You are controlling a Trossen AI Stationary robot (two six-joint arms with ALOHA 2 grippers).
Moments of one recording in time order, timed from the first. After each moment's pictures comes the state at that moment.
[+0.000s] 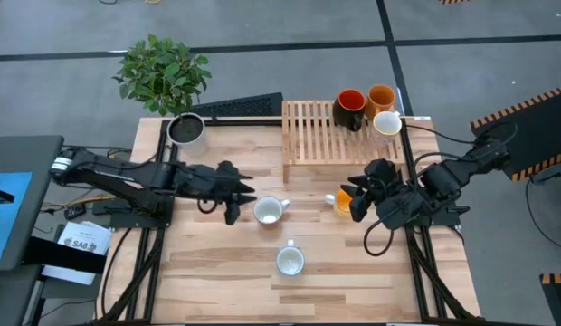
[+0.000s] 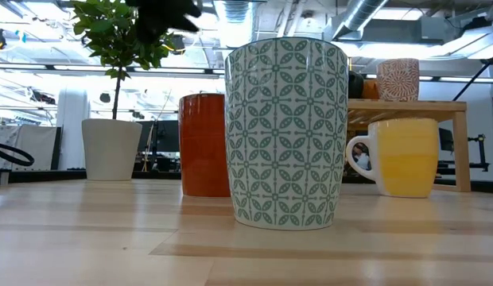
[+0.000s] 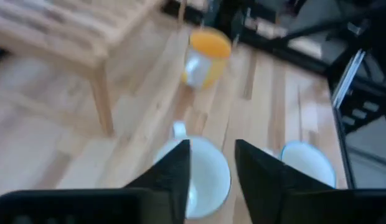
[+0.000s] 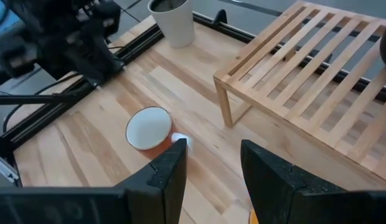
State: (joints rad) left arm -0.15 1.12 0.93 -0.27 -0.24 -0.44; right arm 0.53 1.23 1.44 -1.13 0.84 1.12
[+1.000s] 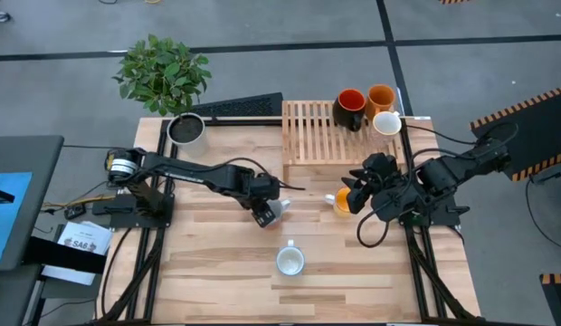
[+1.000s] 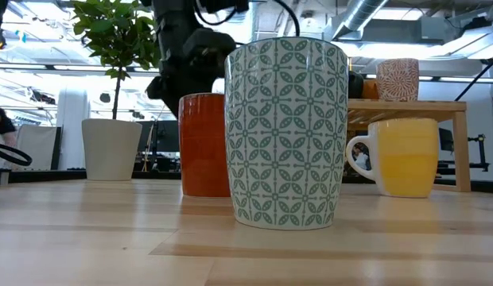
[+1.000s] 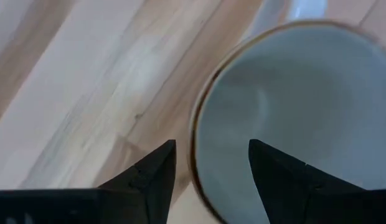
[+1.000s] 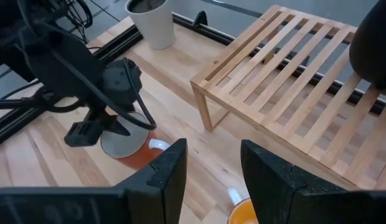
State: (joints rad) left arm -0.03 1.72 1.31 -0.78 -0.08 -0.67; right arm 0.46 1.23 1.44 -1.17 0.84 1.10
